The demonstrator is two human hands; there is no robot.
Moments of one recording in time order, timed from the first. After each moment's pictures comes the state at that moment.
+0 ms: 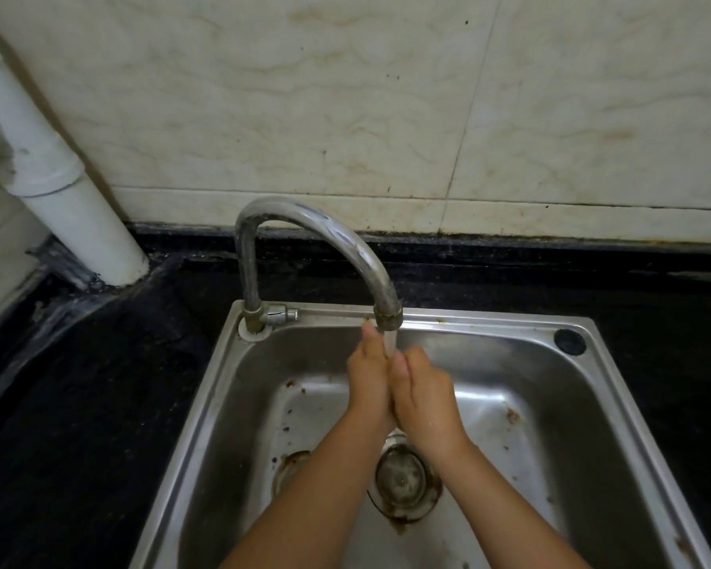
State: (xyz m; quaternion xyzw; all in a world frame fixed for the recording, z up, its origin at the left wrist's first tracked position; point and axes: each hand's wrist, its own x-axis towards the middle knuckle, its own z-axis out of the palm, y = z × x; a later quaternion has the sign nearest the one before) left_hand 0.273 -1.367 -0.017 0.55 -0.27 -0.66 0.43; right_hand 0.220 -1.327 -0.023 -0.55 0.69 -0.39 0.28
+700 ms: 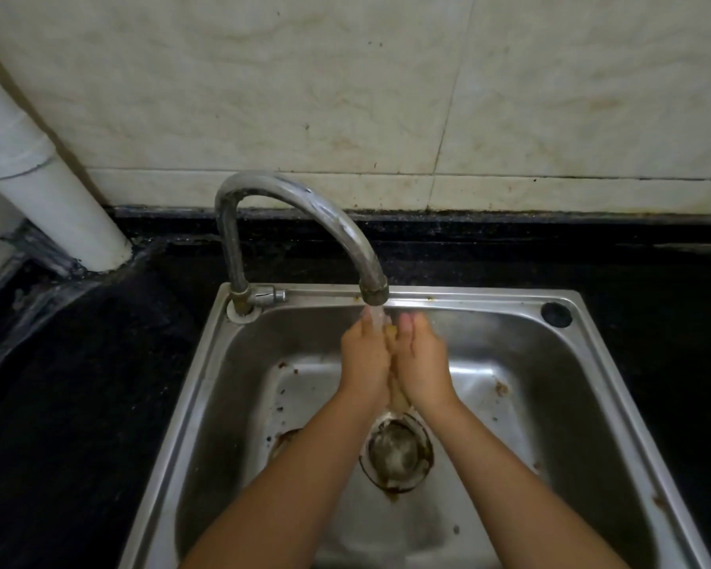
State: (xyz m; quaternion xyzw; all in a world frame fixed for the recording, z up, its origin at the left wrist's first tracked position) left_hand 0.273 -1.361 -0.019 0.55 -0.33 -0.65 0.41; right_hand 0.216 -1.338 -0.027 -0.46 0.71 -0.42 0.31
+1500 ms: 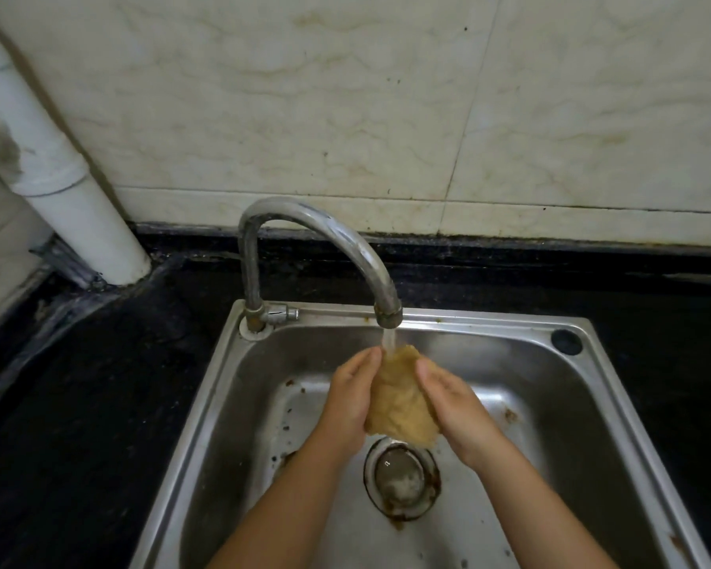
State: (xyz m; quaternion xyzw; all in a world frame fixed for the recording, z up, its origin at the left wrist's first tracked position) left_hand 0.304 -1.358 -0.039 0.47 -0.35 -0.70 0.41; right_hand 0.195 -1.317 -0.035 -0.31 0.58 -0.48 0.58
